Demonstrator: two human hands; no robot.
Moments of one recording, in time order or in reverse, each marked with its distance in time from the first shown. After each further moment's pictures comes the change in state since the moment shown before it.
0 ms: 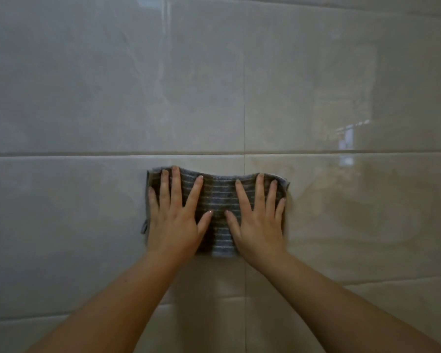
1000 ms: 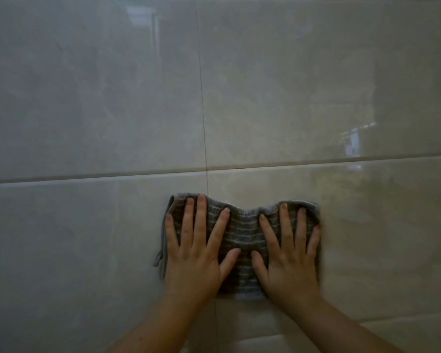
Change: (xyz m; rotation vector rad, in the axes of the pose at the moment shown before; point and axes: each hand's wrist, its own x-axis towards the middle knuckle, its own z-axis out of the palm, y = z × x) left_hand 0.006 0.098 0.053 0.098 0.203 0.194; right_hand -0.012 0.120 0.029 -0.091 0.289 -0.136
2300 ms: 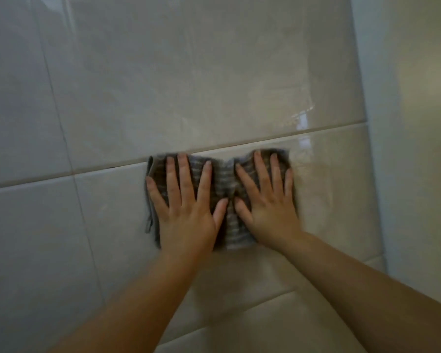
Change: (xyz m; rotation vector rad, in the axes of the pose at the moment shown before) left_hand 0.096 0.159 0.006 -0.062 0.046 -0.034; right_hand 0.032 0.164 -0.019 -0.015 -0.073 0.085
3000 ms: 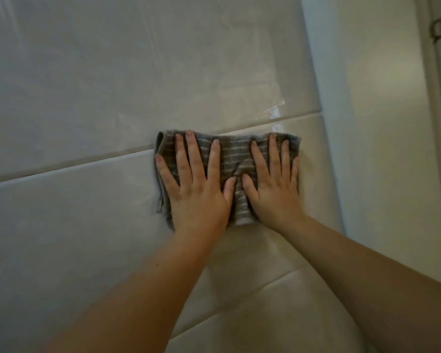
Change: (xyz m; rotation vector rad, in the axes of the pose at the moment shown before) left_hand 0.040 0.097 0.013 -0.070 -0.014 0.031; right_hand -0.001 0.086 -0.007 0.007 -0.026 0.277
